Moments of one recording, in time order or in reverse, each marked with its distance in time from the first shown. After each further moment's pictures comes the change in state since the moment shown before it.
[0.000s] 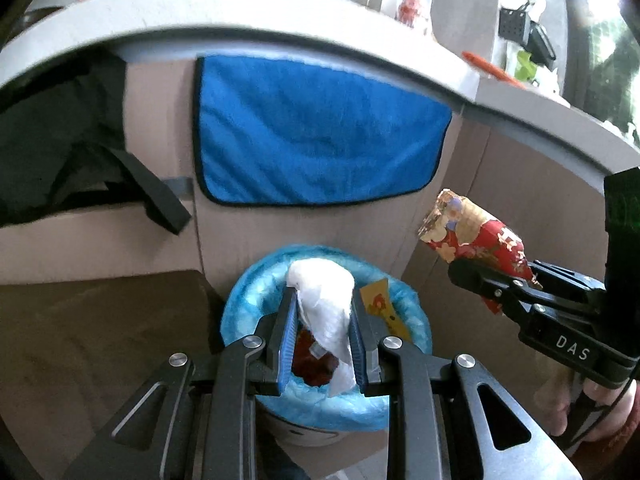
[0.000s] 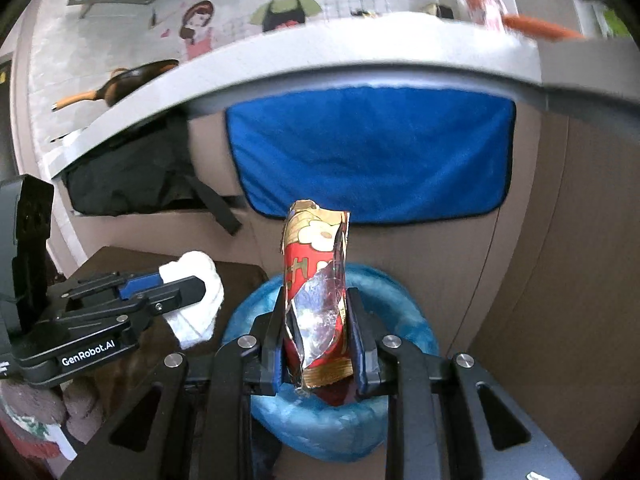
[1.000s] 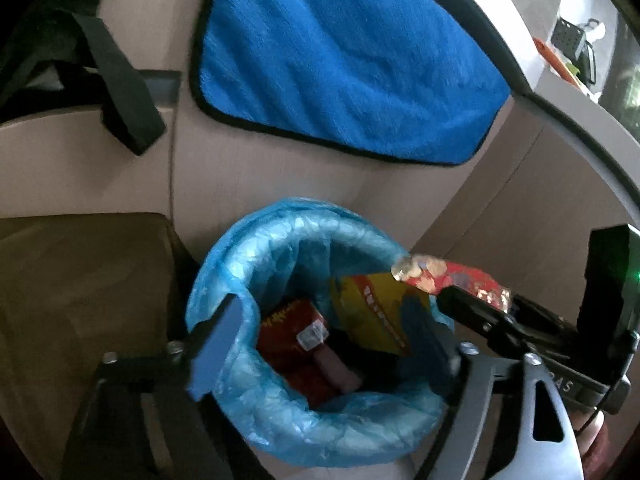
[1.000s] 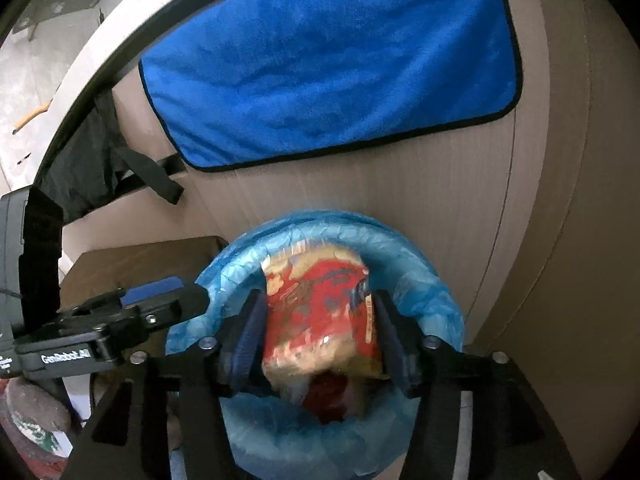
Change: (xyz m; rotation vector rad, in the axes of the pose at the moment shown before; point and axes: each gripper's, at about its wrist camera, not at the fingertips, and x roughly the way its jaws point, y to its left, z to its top) left arm 0.087 0.048 -0.007 -0.184 0.131 -0.090; right arm 0.083 -0.036 -0.029 0.147 0.122 0.019
